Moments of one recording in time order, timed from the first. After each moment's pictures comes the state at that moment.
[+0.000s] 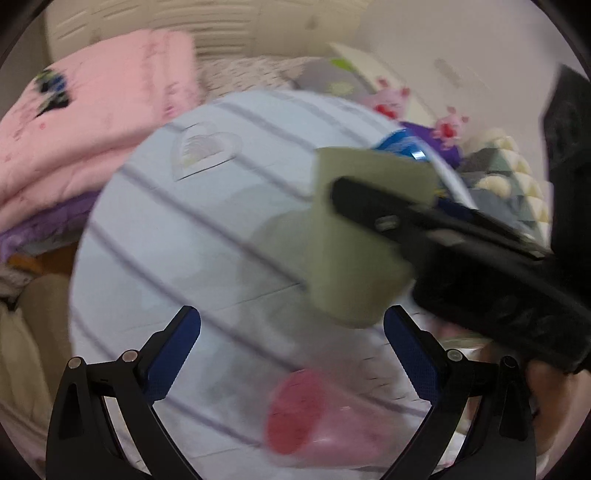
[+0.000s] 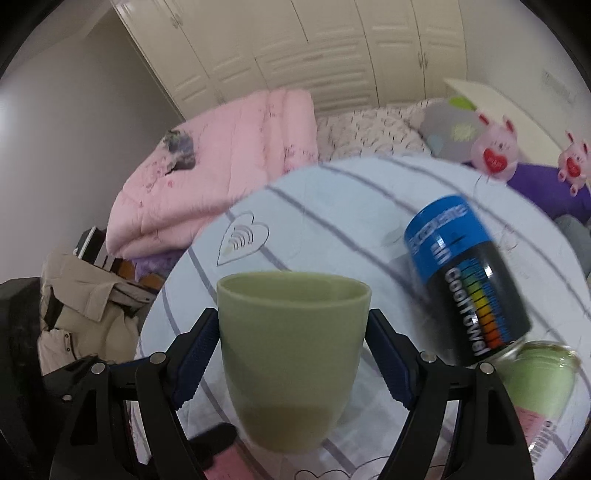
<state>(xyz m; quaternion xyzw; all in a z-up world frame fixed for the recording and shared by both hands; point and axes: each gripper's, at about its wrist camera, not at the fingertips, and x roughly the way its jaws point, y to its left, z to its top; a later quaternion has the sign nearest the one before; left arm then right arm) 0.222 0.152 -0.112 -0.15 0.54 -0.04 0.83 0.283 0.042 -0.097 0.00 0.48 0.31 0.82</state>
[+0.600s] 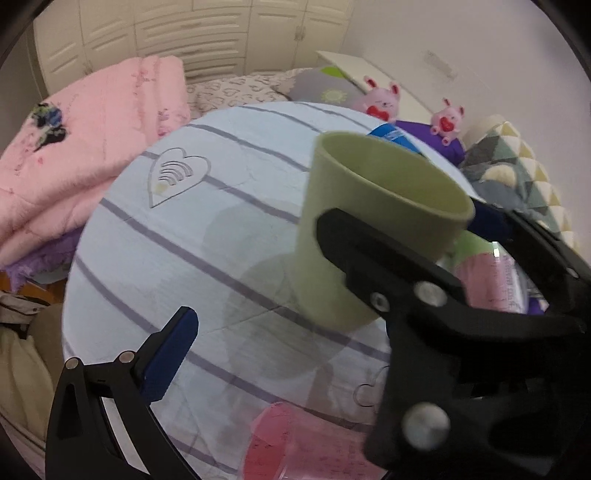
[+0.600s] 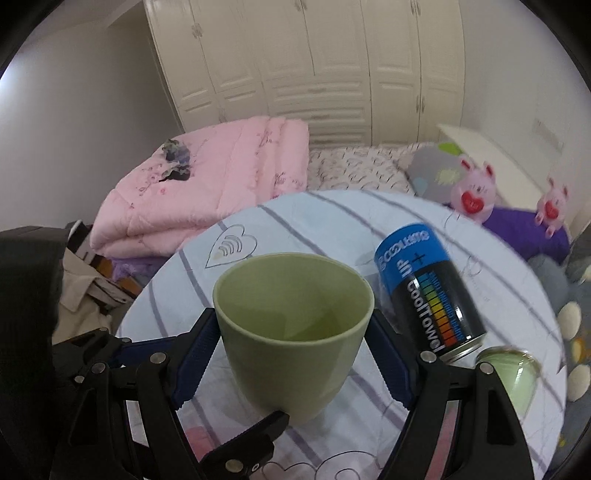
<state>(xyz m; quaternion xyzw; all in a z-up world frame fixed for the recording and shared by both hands) 0.236 0.126 -0.121 -0.09 0.52 -0.01 0.85 0.253 0.033 -0.087 -0.06 0.40 0.29 0.87</state>
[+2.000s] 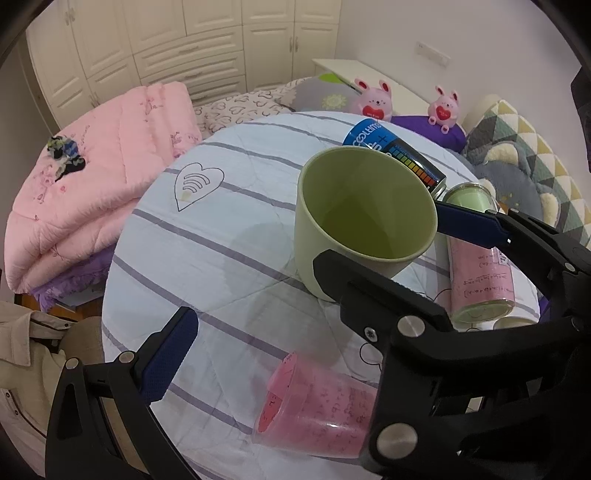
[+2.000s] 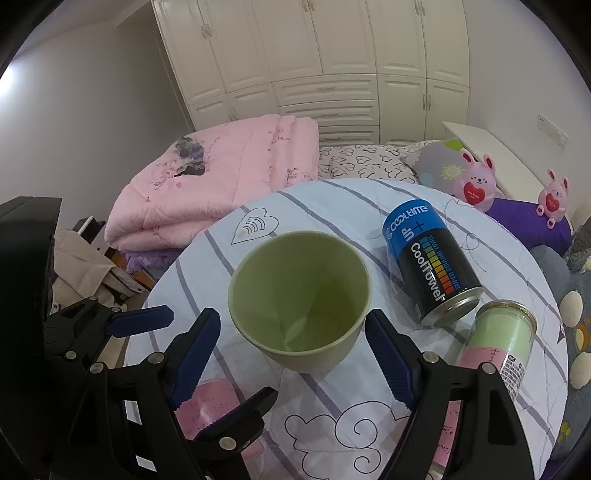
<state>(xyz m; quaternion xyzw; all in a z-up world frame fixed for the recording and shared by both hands) 0.200 0.108 -0.097 -0.03 0.51 0.01 0.86 0.219 0.019 -0.084 -0.04 0.42 0.31 0.85</state>
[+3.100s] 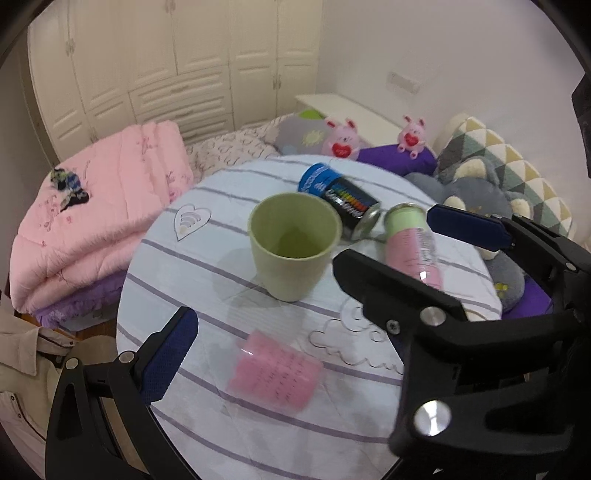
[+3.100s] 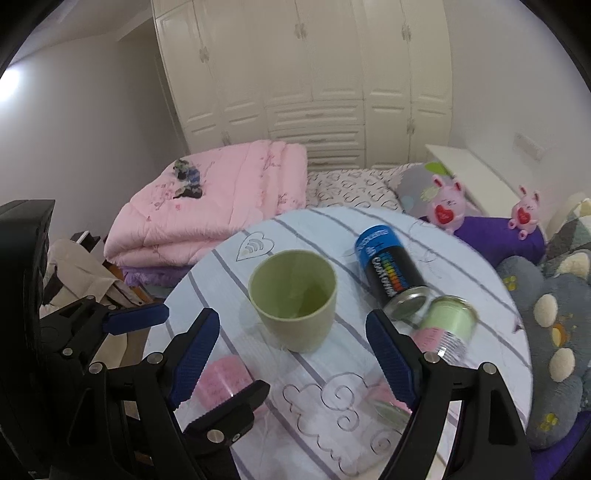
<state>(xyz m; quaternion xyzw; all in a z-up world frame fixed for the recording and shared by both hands) 0.141 0.073 -0.034 -0.02 0.43 -0.02 0.90 0.162 -0.024 -0.024 -0.04 0.37 0.28 0.88</state>
